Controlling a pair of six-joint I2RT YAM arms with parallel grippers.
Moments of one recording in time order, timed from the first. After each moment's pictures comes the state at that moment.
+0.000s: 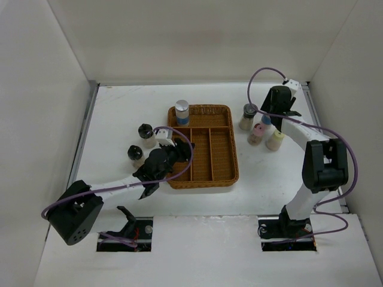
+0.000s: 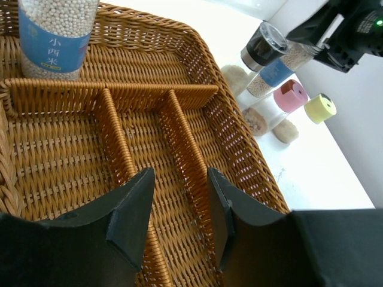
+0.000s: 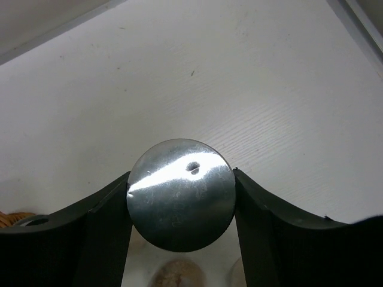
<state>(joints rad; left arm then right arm) -0.74 1.22 0.37 0.75 -0.23 -0.58 0.09 1.72 1.19 0.00 0.41 0.36</state>
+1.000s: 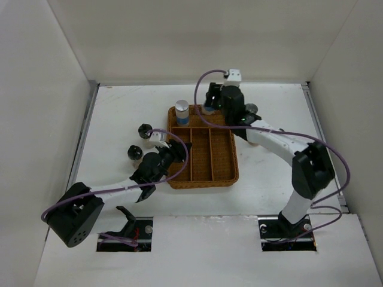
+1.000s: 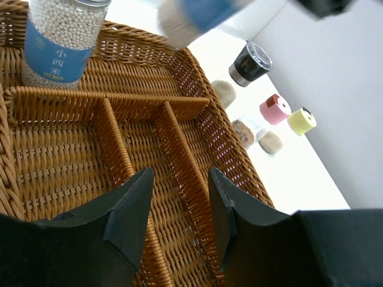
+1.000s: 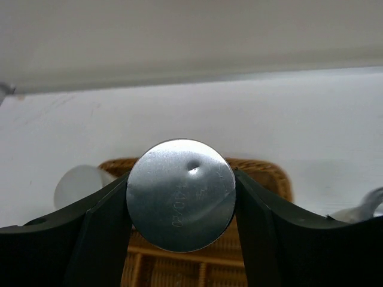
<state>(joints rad) -0.70 1.21 0.29 0.90 -0.19 -0.60 0.57 1.68 1.32 0.19 0.42 0.31</state>
